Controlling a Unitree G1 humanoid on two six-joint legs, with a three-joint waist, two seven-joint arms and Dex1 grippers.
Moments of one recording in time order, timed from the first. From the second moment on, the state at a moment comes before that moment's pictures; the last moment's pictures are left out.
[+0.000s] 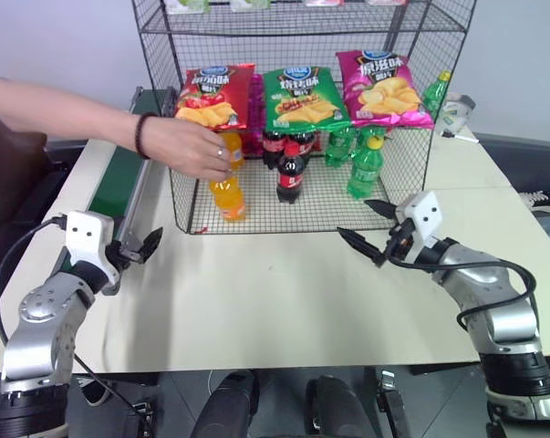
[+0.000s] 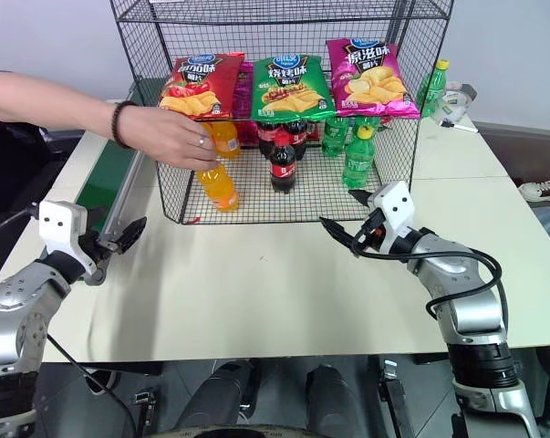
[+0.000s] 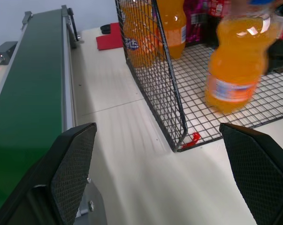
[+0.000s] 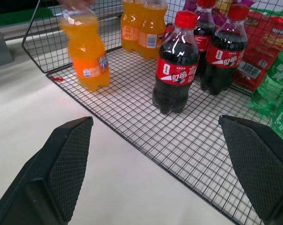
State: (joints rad) left arm -0.04 0.56 0.34 -0.16 -0.38 0.35 -0.47; right arm -0.25 -0.57 -0.09 -0.18 0.36 0.35 0.71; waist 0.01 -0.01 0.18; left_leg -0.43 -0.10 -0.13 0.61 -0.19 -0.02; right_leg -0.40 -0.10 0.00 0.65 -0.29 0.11
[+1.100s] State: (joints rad) left arm -0.06 0.56 0.49 -0.14 -0.41 0.41 -0.31; right arm -0.30 -0.53 -0.04 -0.15 0.36 0.33 0.72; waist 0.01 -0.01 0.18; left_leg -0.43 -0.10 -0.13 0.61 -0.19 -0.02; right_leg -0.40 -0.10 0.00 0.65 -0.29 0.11
